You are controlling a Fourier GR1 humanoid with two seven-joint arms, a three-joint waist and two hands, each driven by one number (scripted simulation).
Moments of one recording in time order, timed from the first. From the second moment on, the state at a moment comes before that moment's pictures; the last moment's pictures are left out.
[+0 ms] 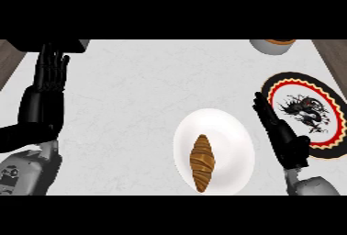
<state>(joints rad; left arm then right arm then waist) -0.27 0.33 -0.10 -1.64 0.15 0.33 -0.11 -0.10 -0.37 0.29 -1.50 -0.19 -0.17 -0.02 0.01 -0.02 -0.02</state>
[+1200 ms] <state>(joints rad) -0.16 0.37 -0.09 -1.37 0.22 0.13 0.10 -0.11 -0.36 0.30 -1.20 -0.04 0.09 -0.63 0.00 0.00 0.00</state>
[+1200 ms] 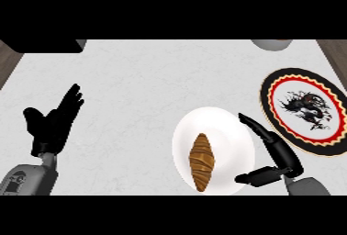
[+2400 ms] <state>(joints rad) -0.18 0.31 -0.03 -1.38 0.15 0.09 0.14 -0.17 -0.38 0.45 -1.46 0.37 0.21 -0.08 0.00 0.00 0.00</state>
